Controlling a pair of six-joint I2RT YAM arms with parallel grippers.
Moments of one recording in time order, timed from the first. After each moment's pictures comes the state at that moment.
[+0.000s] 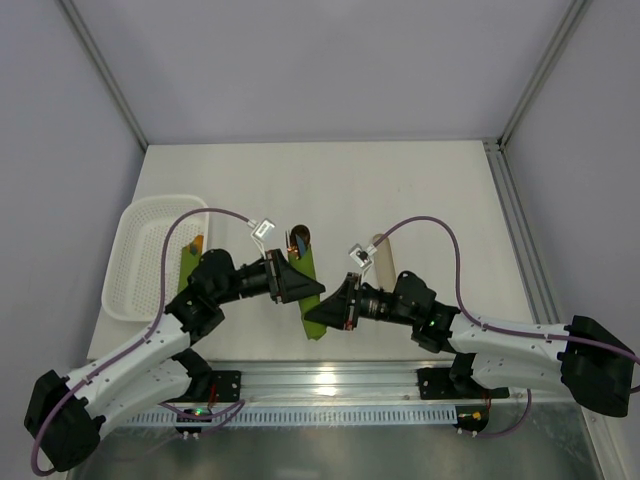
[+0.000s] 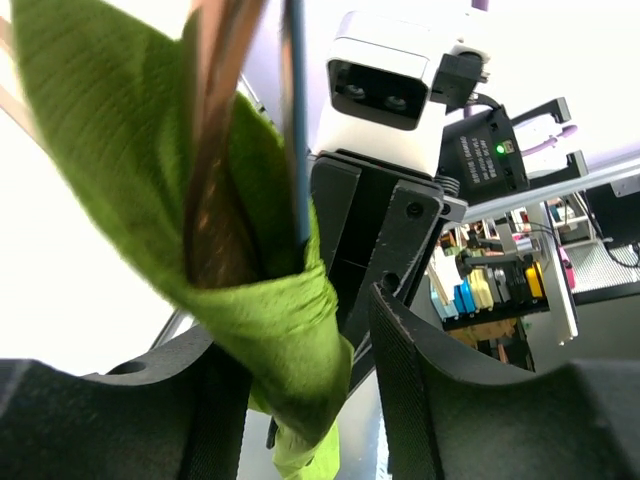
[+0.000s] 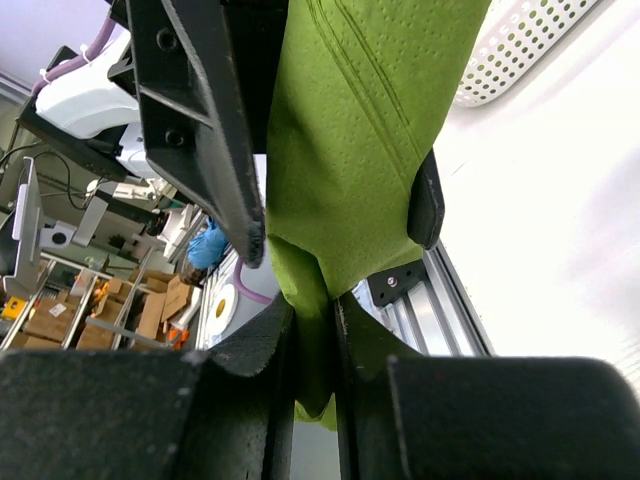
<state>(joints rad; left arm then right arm) -0.70 0.83 0.50 0.28 0.59 -1.00 1.05 1.03 0.39 0.68 -0.33 0.89</state>
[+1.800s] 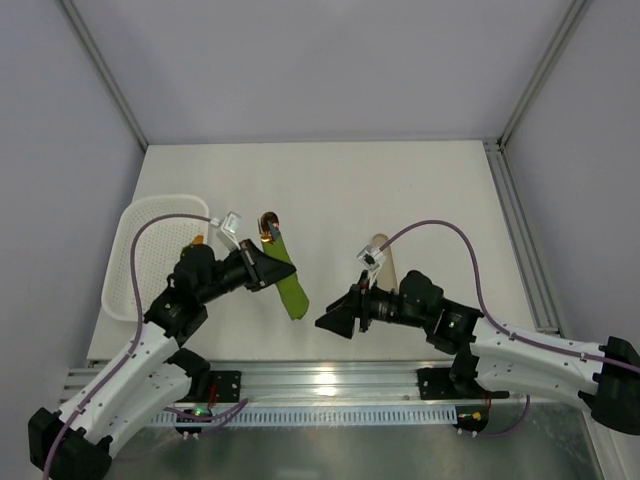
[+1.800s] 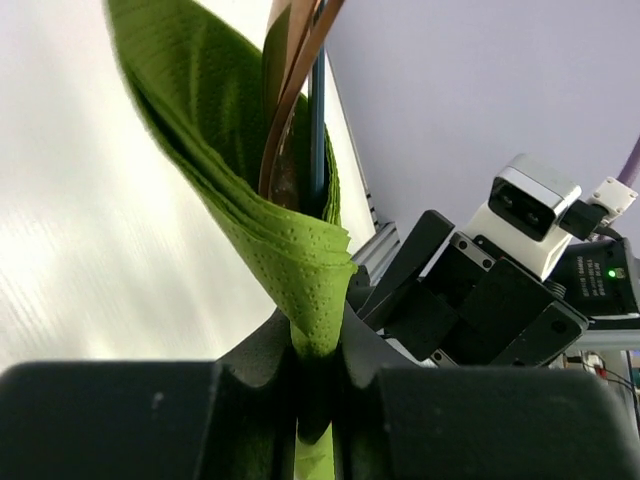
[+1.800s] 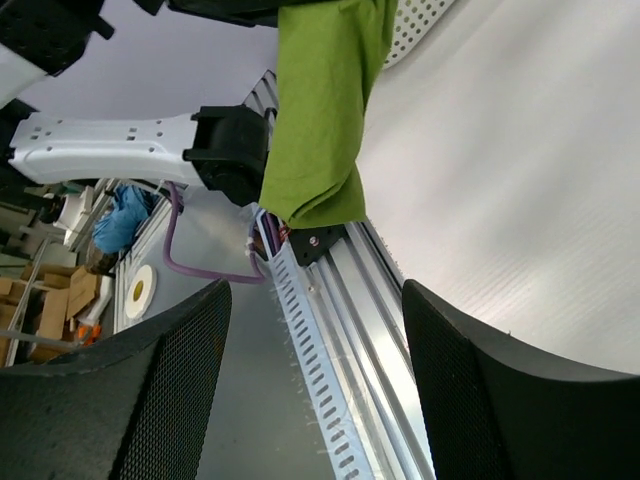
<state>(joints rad) -0.53 0.71 0.52 -0.01 0.42 -0.96 1.05 0.84 0.43 0.28 -0.25 0.73</state>
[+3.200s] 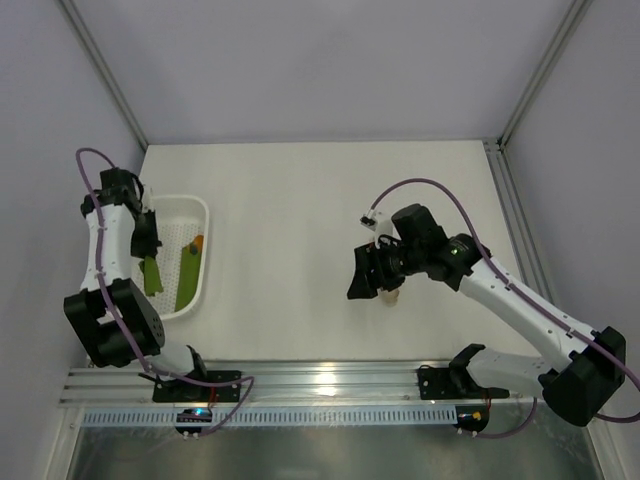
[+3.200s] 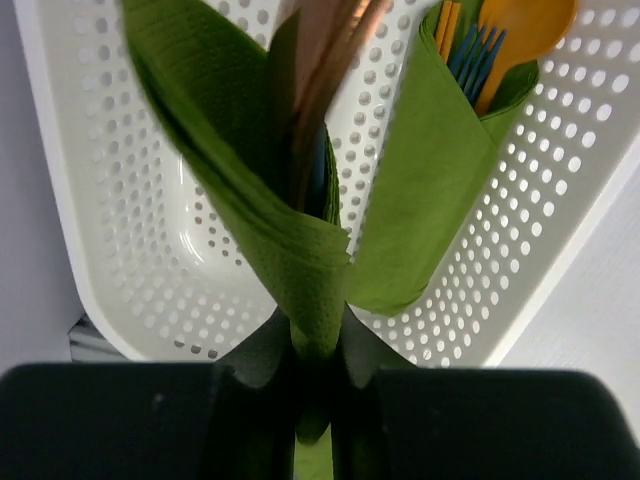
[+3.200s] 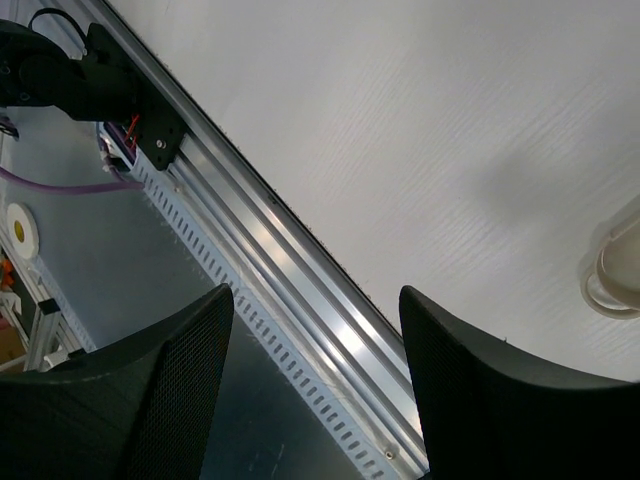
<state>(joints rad) 0.31 1.50 1.33 -1.07 -0.11 0.11 0.64 1.13 1.00 -0.72 -0.50 0.33</state>
